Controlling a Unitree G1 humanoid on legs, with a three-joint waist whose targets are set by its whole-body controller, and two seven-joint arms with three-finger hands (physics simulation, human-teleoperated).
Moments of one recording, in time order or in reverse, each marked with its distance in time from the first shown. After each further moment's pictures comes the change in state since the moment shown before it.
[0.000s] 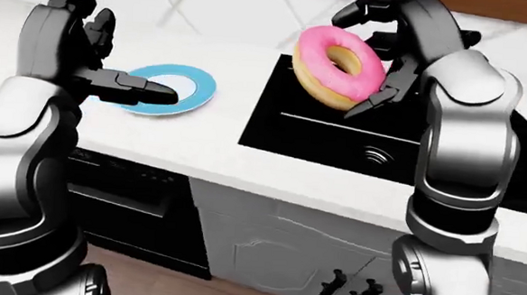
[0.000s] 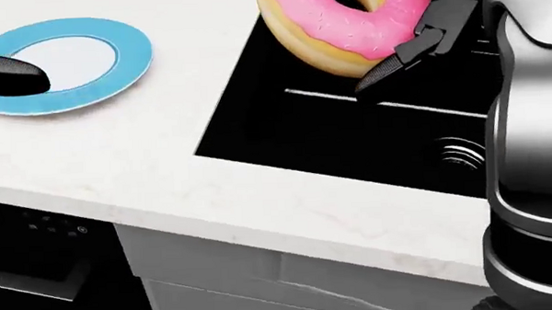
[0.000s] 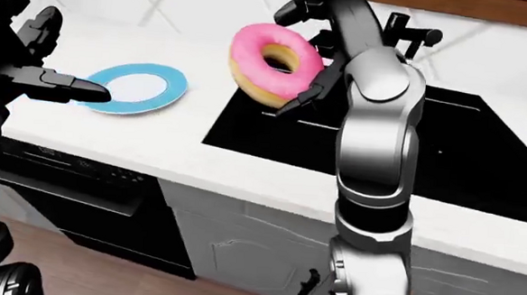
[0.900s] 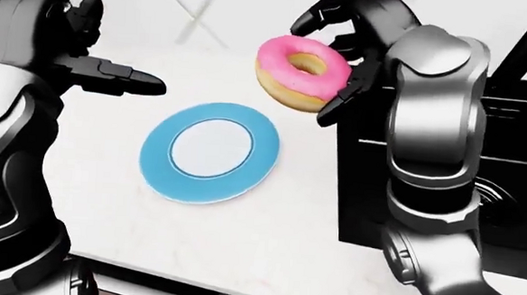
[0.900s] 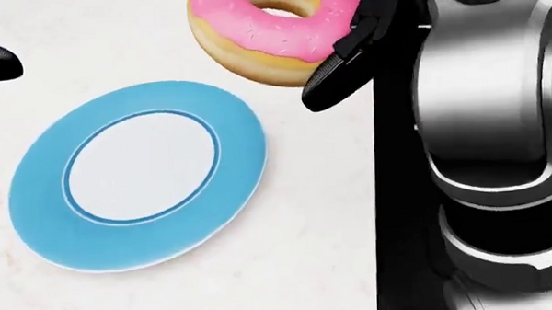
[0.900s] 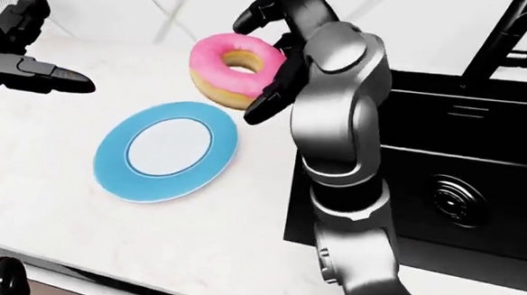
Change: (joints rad) left arm -0.030 0.069 0.019 0.008 -0.071 0.018 0.002; right arm -0.155 0.045 0.150 0.099 -0.148 0.138 0.206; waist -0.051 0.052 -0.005
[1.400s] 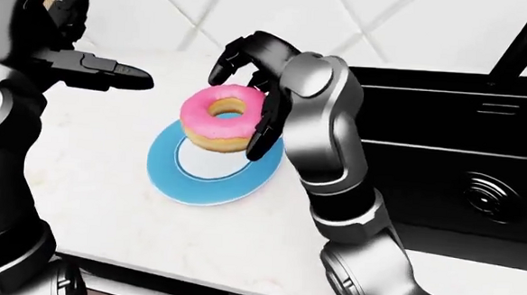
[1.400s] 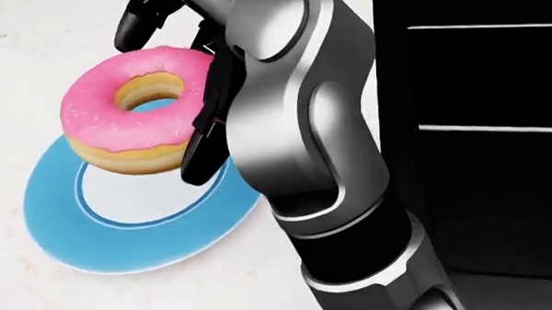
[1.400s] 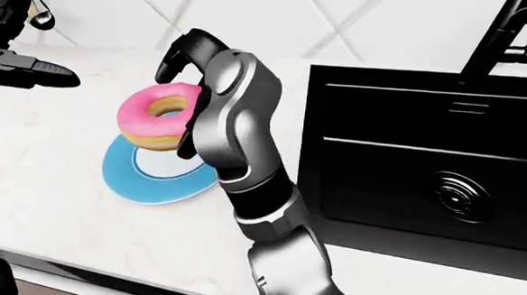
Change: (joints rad) left arm 0.002 0.050 0.027 0.011 -0.065 -0.003 0.025; right arm -0.018 0.367 0.047 0.265 -0.292 -0.236 0.151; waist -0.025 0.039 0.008
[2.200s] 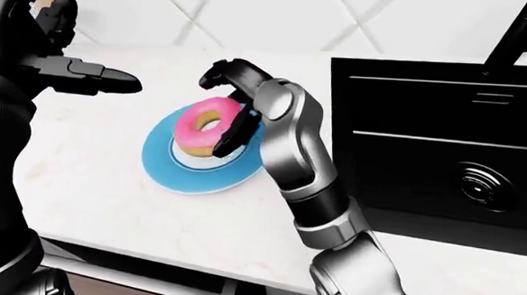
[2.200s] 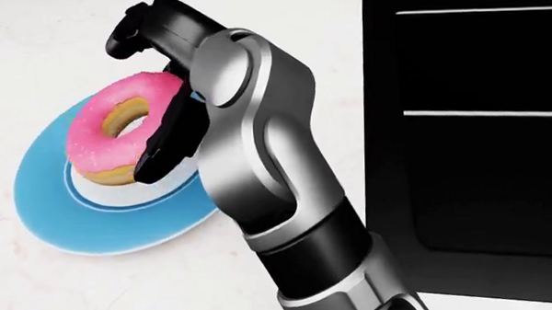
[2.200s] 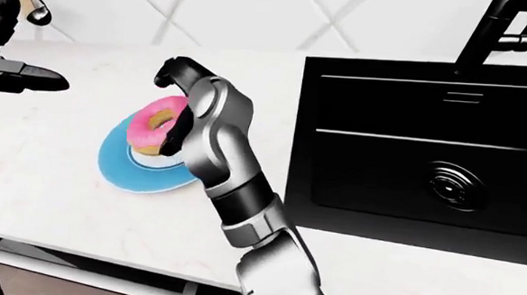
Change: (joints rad) left arm 0.054 0.039 0.027 0.032 -0.059 -0.057 0.020; right arm 0.050 0.078 0.013 0.179 0.054 -0.145 -0.187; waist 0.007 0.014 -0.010
